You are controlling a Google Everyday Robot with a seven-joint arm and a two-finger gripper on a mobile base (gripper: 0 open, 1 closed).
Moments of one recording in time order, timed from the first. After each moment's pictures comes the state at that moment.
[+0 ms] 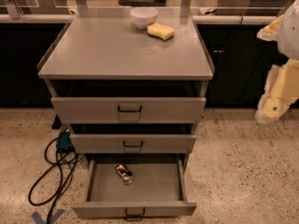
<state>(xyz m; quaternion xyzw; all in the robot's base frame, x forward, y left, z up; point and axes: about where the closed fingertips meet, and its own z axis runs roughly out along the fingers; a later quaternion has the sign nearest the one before) 0.438 -0.211 0.994 -0.60 0.78 -0.06 0.19</state>
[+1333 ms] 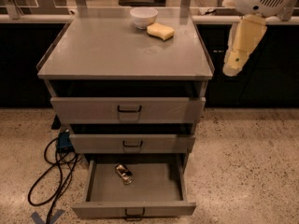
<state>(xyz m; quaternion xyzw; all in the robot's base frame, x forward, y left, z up) 0.535 -0.173 1.019 -0.64 0.74 -0.06 0.19</state>
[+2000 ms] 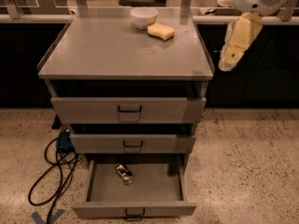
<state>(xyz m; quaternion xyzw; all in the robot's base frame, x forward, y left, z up) 0.554 -0.168 1.015 -0.65 0.73 -0.02 0.23</state>
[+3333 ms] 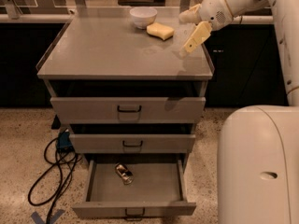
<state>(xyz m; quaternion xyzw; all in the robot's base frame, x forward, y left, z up) 0.700 -0.104 0.943 -0.61 0.66 0.25 0.36</state>
